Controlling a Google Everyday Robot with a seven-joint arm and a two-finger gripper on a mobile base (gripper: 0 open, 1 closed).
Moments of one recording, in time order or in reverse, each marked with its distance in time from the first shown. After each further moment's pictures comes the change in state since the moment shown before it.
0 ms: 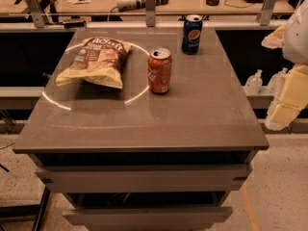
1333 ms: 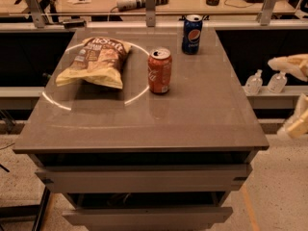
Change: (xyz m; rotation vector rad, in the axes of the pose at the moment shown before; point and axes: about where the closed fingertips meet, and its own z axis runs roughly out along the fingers) arm 0.049 -0.015 0.052 -0.063 -0.513 0.034
